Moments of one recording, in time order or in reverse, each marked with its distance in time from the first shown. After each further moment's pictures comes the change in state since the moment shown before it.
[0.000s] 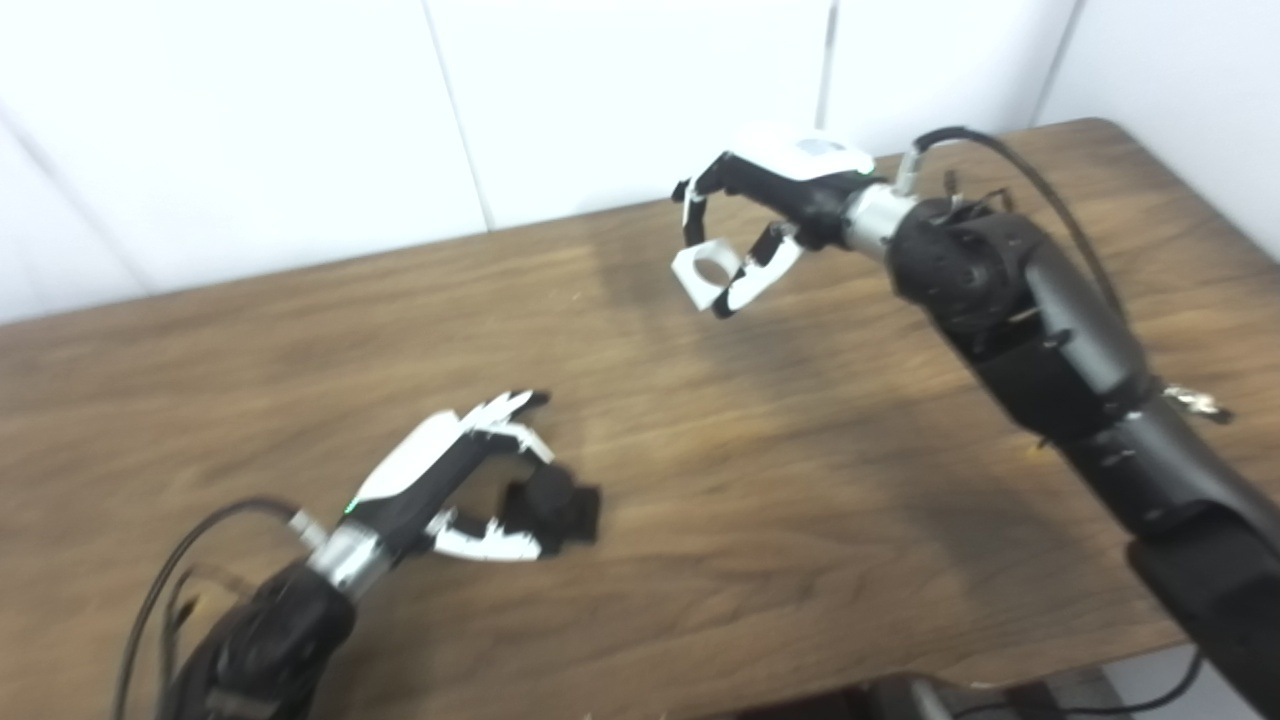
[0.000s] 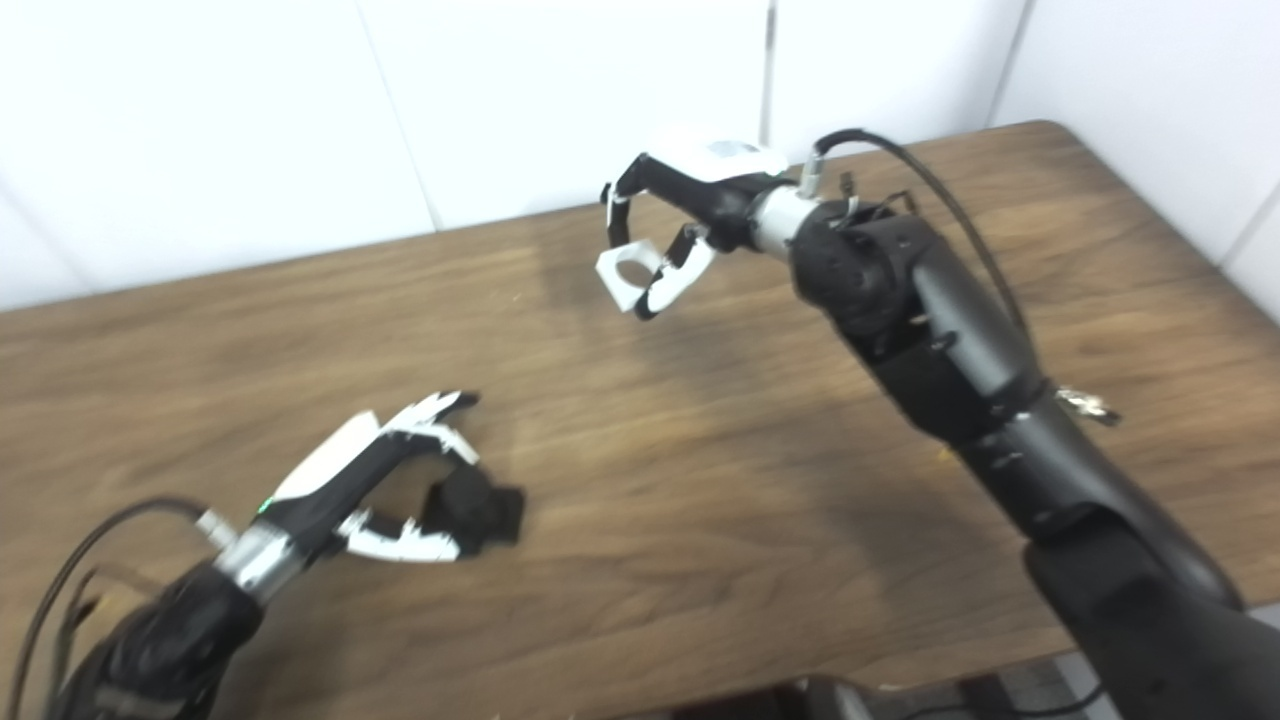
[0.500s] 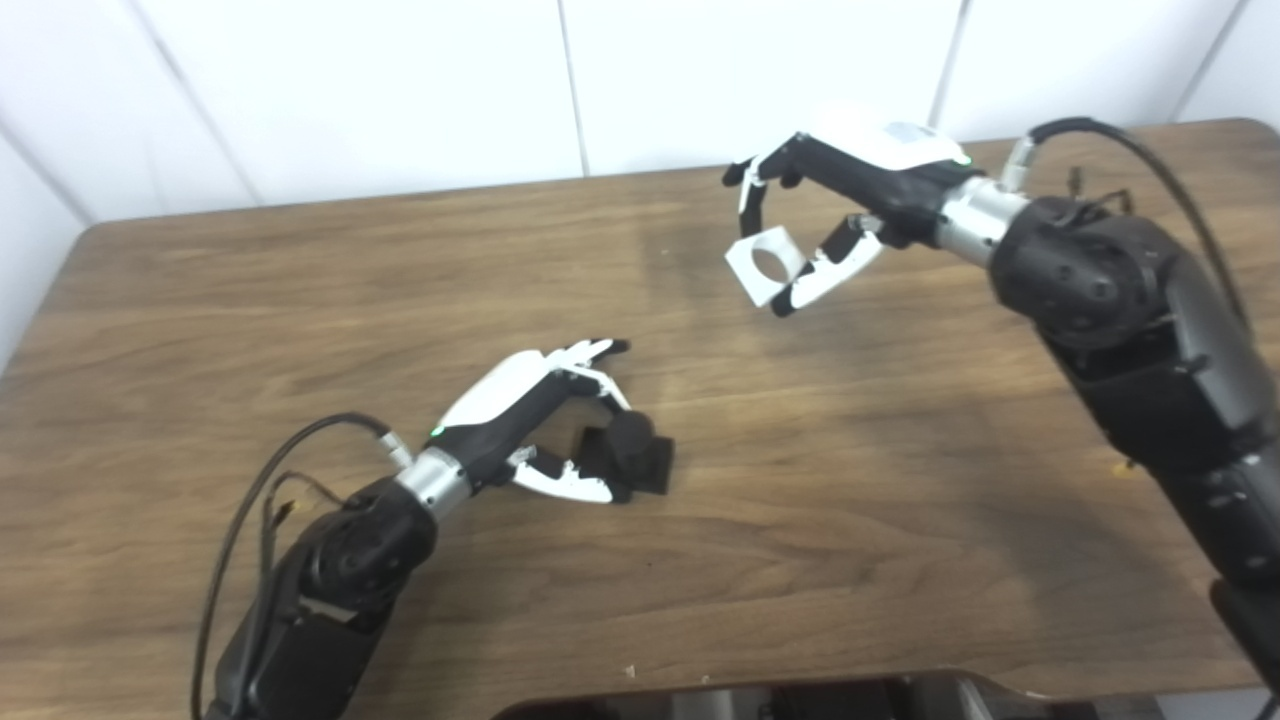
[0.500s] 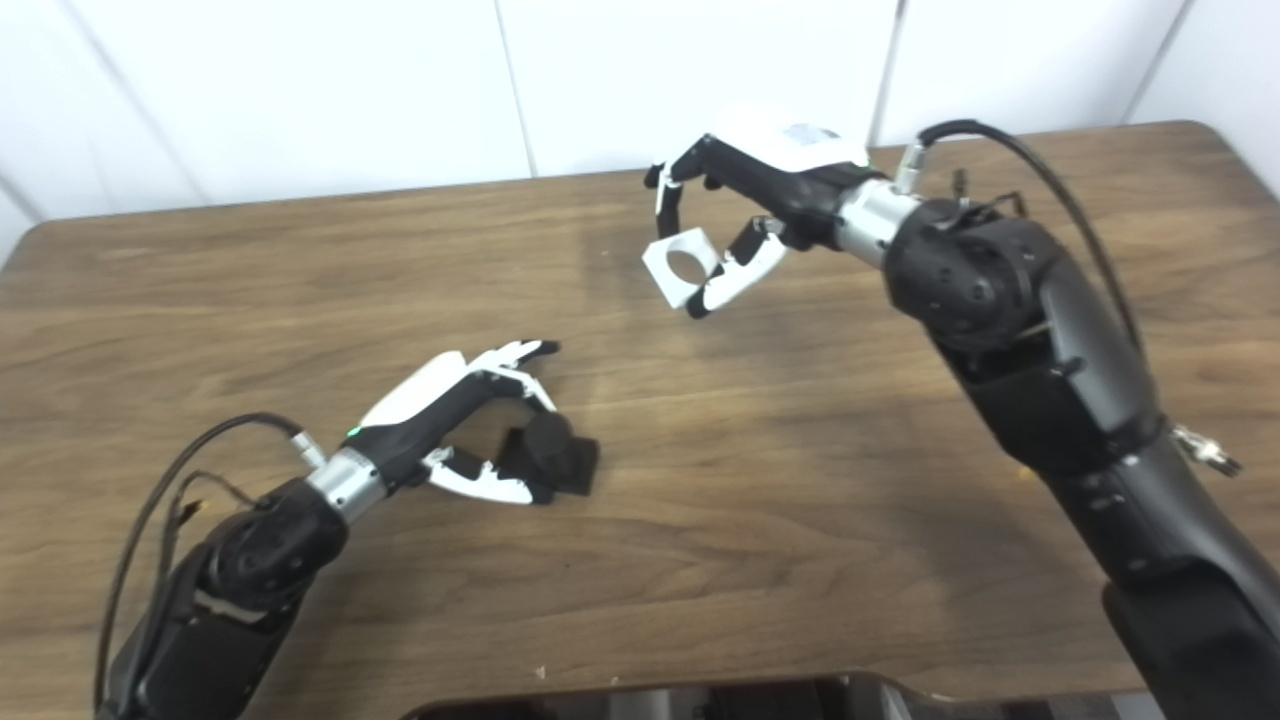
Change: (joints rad) left arm -0.012 -0.035 -0.025 -0.030 0.049 0.082 0.000; right arm 0.027 0.000 -0.001 -0.110 0.096 -0.043 0.068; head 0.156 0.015
